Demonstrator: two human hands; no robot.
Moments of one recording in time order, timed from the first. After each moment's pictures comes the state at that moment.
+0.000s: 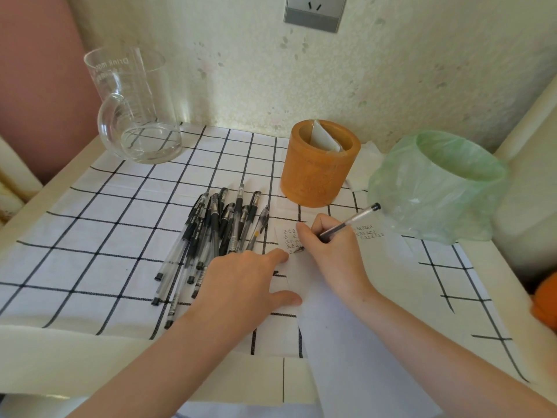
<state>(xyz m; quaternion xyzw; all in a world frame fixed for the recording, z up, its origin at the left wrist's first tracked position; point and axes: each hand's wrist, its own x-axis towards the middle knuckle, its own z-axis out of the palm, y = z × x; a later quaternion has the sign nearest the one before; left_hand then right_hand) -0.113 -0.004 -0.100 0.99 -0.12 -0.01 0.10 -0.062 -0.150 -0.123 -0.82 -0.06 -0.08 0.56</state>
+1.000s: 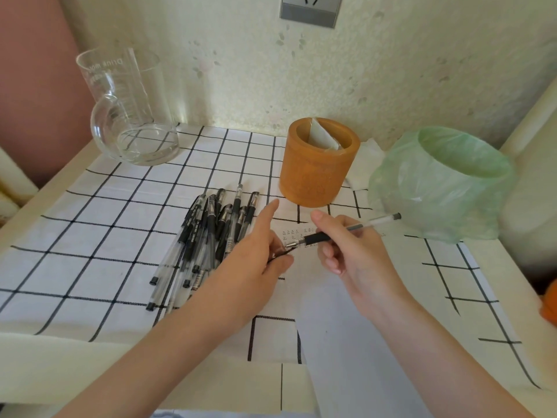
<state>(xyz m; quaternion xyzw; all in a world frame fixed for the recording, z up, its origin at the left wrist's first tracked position) -0.107 -0.005 -0.089 0.86 -0.10 -0.04 0.50 -0.083 -0.158 -0.080 -0.64 0.07 0.07 0.76</state>
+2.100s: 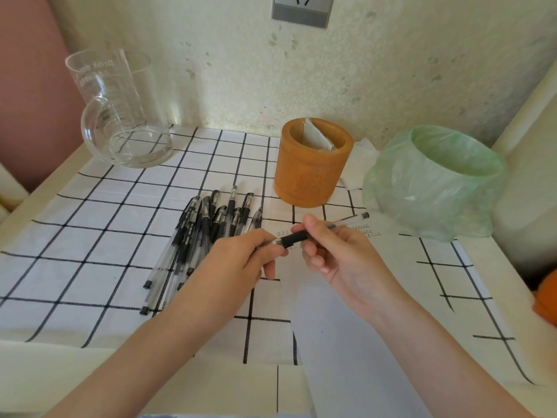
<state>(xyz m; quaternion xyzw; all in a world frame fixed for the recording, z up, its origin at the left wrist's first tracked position) -0.109 0.004 -0.080 0.85 -0.07 -0.05 0.52 -0.083 -0.161 -0.083 -0.60 0.01 0.17 0.78</state>
